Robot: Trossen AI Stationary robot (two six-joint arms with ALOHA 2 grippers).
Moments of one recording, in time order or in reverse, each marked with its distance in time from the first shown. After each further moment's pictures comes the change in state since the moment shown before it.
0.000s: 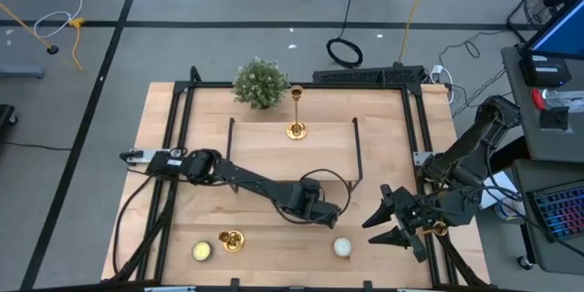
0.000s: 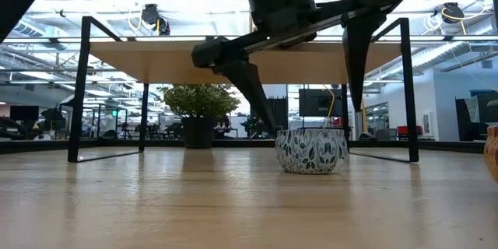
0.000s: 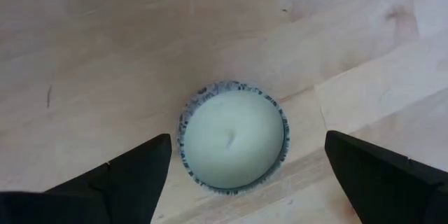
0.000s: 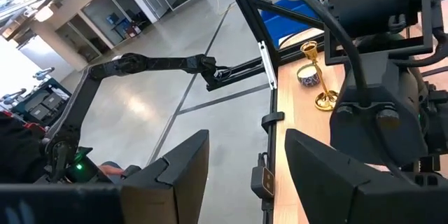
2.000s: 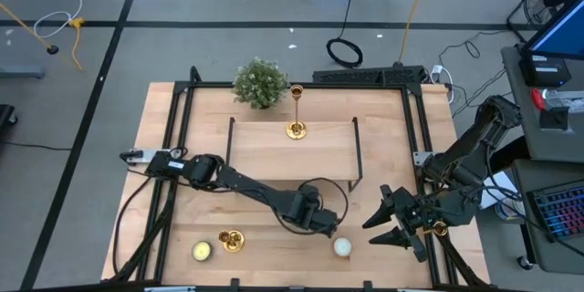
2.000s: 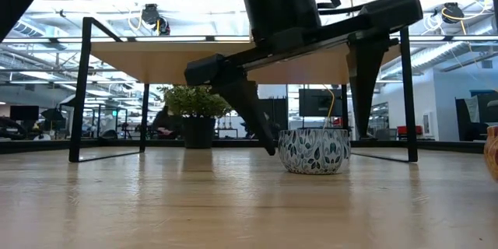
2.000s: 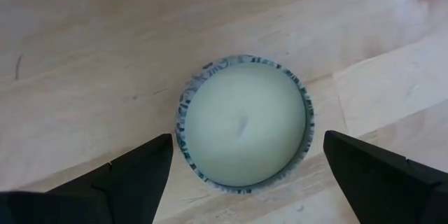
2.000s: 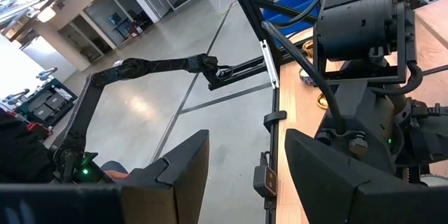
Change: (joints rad) left arm -0.038 0.047 0.000 0.022 -0.041 -0.080; right arm 0.000 0.000 -0.001 0.002 -0.007 0.006
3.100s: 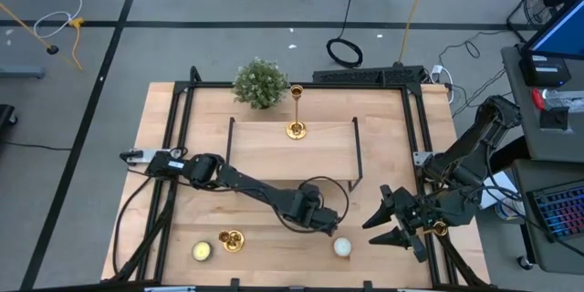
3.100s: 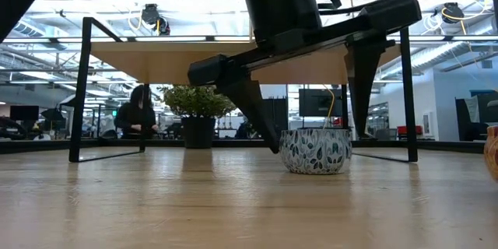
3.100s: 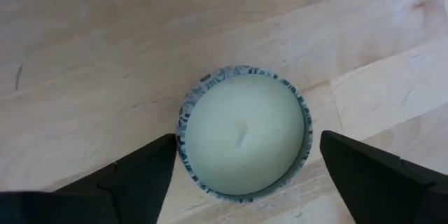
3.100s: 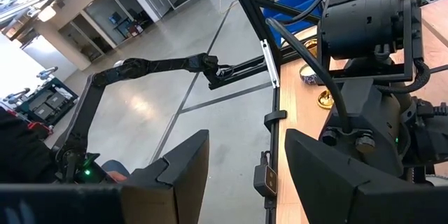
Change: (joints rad) left arm 0.007 0.000 0.000 0.003 0.000 0.014; right arm 0.000 0.000 0.000 -0.001 -0.003 -0.001
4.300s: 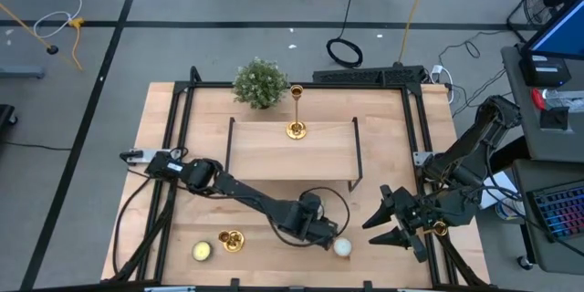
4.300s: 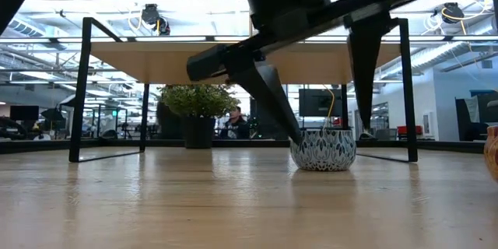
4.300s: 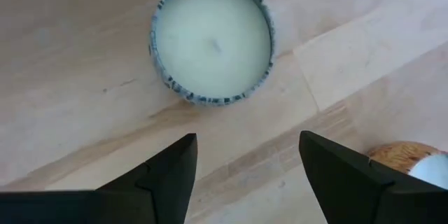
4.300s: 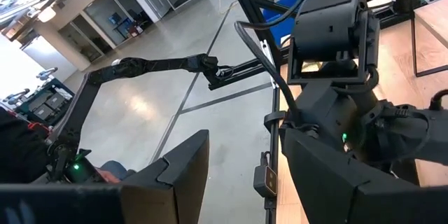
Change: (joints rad) left arm -0.064 -0.004 0.008 0.053 -0.099 0.071; right arm 0.000 0.000 0.000 0.002 0.002 0.000
